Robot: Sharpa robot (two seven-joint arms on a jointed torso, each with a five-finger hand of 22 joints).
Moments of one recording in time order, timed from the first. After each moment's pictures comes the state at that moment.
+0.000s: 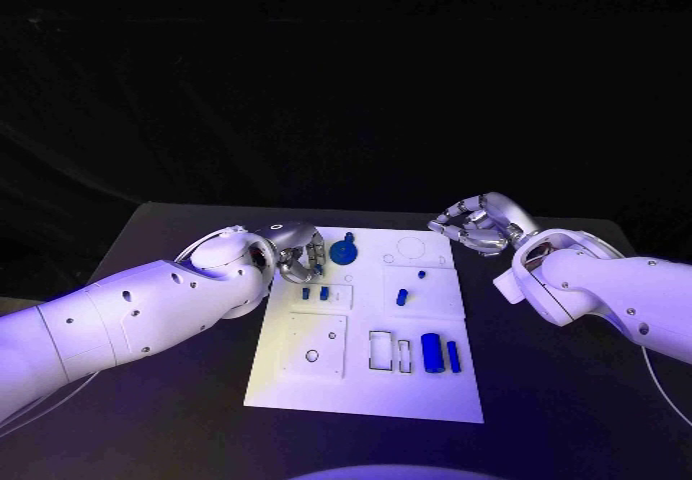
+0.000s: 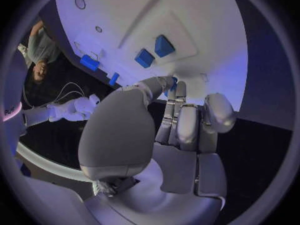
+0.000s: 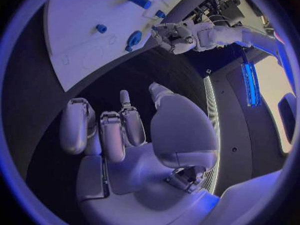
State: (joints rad) left arm 1.11 -0.68 0.05 1.35 -1.56 -0.16 -0.15; left_hand 1.39 -0.23 0.62 0.03 0.34 0.93 0.13 0.46 0.22 1.09 0.06 0.44 0.11 1.43 -0.01 1.40 1.04 0.12 1.36 0.09 1.27 1.04; right arm 1.24 -0.92 -0.13 1.52 -0.86 -0.55 0.04; right_hand 1.13 -0.12 0.20 0.29 0.22 0.85 0.15 0.31 0.43 1.43 0.07 1.40 1.31 1.46 0.00 1.52 1.31 0.05 1.41 0.10 1.28 1.31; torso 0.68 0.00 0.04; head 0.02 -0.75
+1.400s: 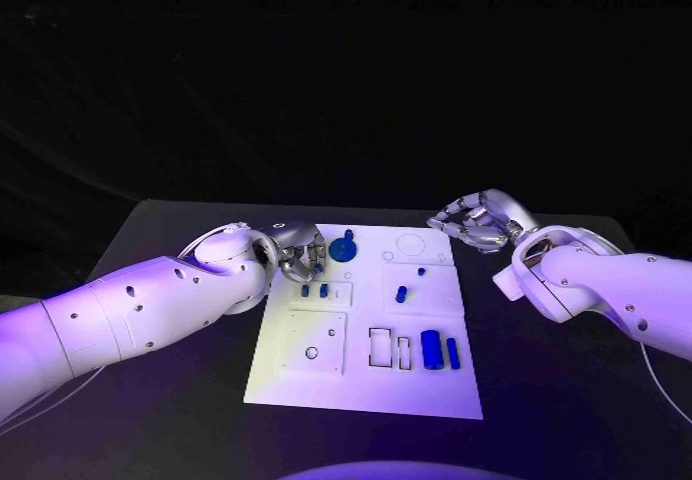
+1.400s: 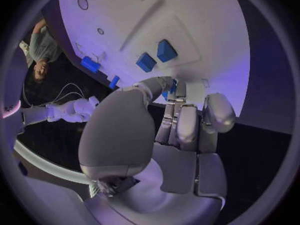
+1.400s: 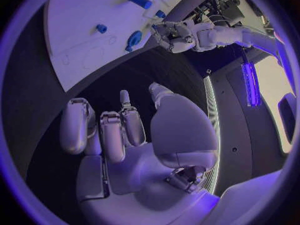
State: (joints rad) left arm 1.11 -0.67 0.05 1.34 -1.56 -0.12 -0.16; left_hand 1.39 -0.23 0.62 0.03 0.33 0.94 0.13 0.46 0.22 1.09 0.06 0.43 0.11 1.43 -0.01 1.40 1.02 0.12 1.36 0.09 1.27 1.03; right arm 1.24 -0.92 -0.13 1.52 -0.86 -0.55 0.04; right_hand 1.13 -0.12 0.20 0.29 0.22 0.85 0.15 0.31 0.43 1.43 0.07 1.40 1.31 1.46 0.00 1.52 1.31 0.05 1.41 0.10 1.28 1.31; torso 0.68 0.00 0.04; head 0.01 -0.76
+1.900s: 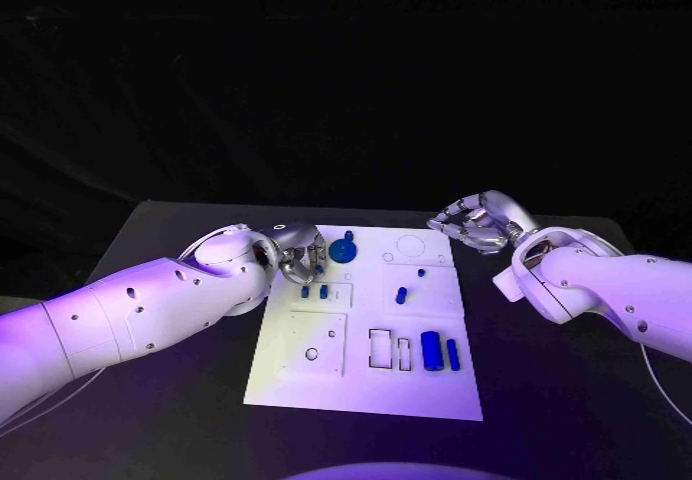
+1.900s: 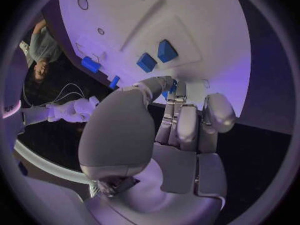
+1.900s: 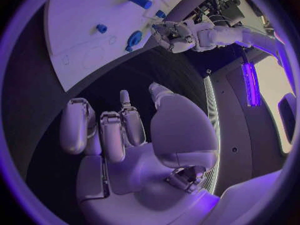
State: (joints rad) left arm 1.11 -0.67 0.05 1.34 -1.55 -0.12 -0.16; left_hand 1.39 -0.23 0.61 0.03 0.33 0.95 0.13 0.45 0.23 1.10 0.06 0.43 0.11 1.43 -0.01 1.39 1.01 0.12 1.36 0.09 1.27 1.03; right arm 1.24 -0.92 -0.13 1.52 -0.86 -0.55 0.04; right_hand 1.13 -0.12 0.20 0.29 0.22 0.85 0.15 0.31 0.43 1.43 0.07 1.40 1.31 1.46 0.00 1.52 1.31 0.05 1.41 0.10 1.28 1.31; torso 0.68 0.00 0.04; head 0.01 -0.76
